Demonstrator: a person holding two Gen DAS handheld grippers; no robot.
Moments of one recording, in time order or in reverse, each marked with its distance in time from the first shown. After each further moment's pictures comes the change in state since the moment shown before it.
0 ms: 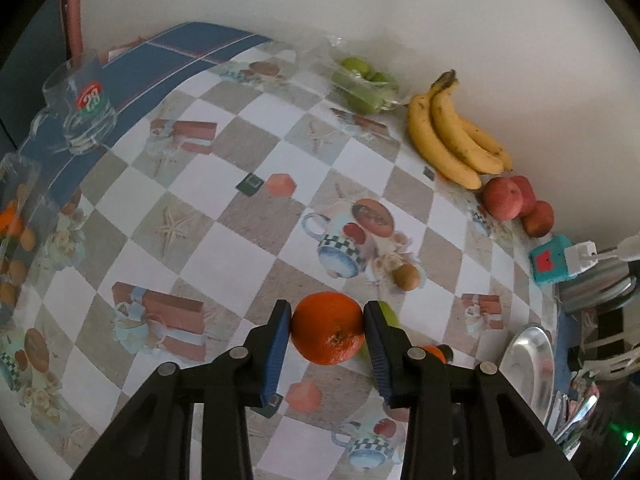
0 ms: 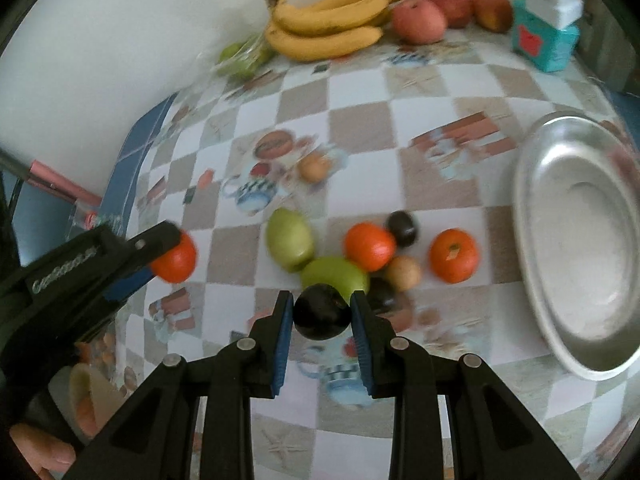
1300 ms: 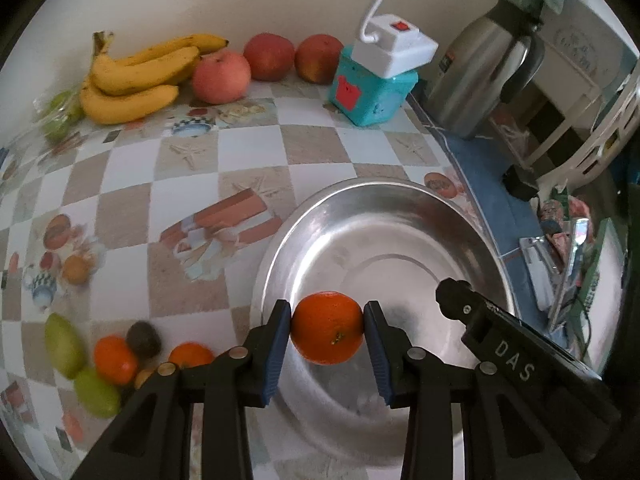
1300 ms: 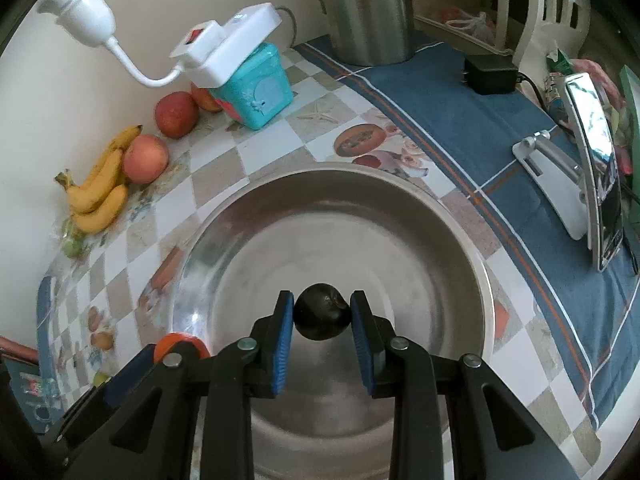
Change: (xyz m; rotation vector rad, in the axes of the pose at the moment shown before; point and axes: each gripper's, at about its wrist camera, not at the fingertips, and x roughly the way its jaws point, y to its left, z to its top) left arm 0.070 -0.249 -0.111 0.634 0.153 -0.197; right arm -0.056 -0.226 0.029 0.424 -0.218 -0.262
